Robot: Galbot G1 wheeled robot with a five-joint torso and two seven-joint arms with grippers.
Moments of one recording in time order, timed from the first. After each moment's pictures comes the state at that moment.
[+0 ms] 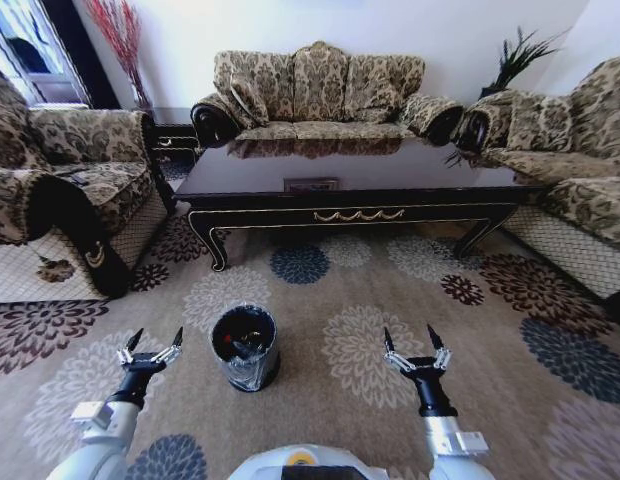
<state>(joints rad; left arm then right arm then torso) 1.88 -1.13 -0.85 -2.14 -0.51 -0.13 -0.04 -1.85 1.33 0.61 2.12 0.11 0.48 0.08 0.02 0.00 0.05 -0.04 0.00</state>
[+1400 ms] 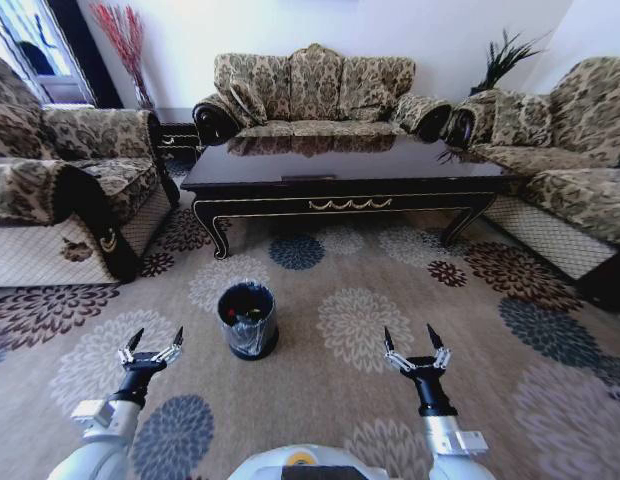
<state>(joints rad) 1.87 -1.13 -0.84 -2.14 -0.52 -0.12 -0.04 -1.85 1.33 0.61 2.12 0.11 0.47 0.08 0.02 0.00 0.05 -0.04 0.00</state>
